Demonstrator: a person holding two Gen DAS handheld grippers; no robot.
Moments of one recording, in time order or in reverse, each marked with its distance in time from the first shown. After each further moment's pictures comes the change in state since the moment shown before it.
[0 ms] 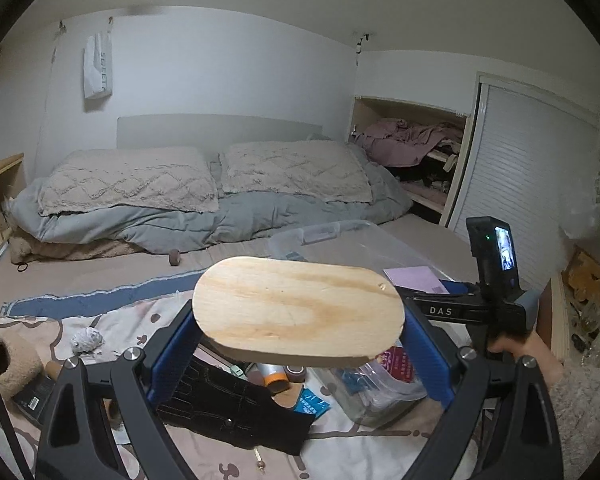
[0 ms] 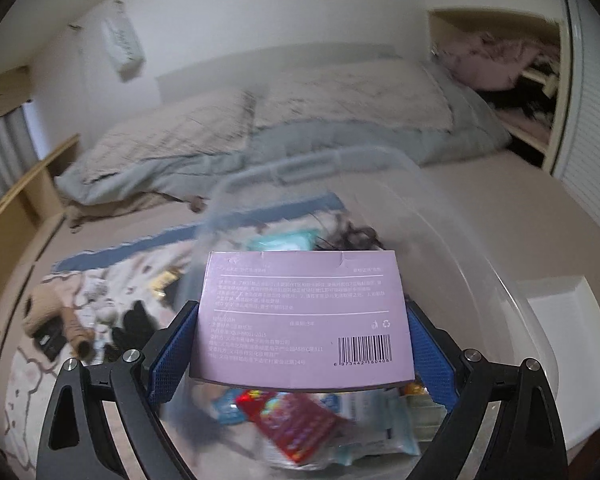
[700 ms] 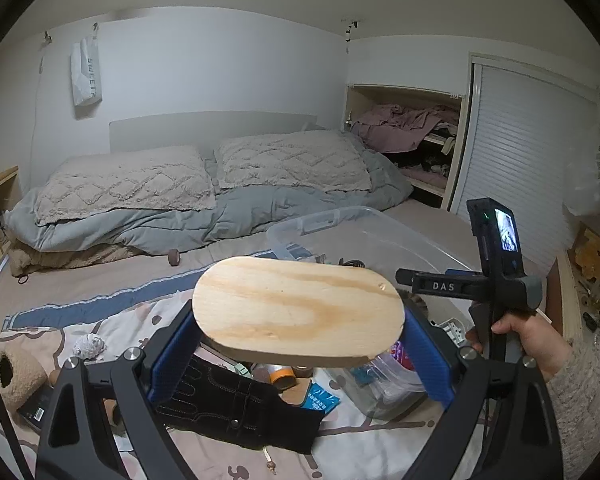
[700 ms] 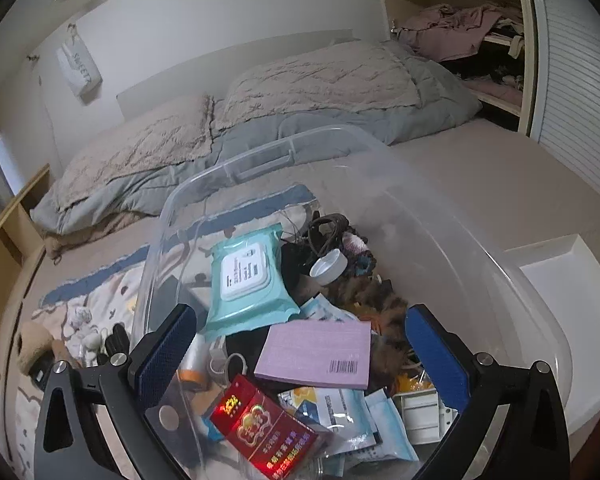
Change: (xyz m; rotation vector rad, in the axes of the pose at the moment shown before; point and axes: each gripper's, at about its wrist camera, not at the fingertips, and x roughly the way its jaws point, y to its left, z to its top) left arm 0.010 -0.007 -0.008 0.054 0.016 0.006; right arm 0.005 -0.016 0.002 0.109 -0.008 -0.033
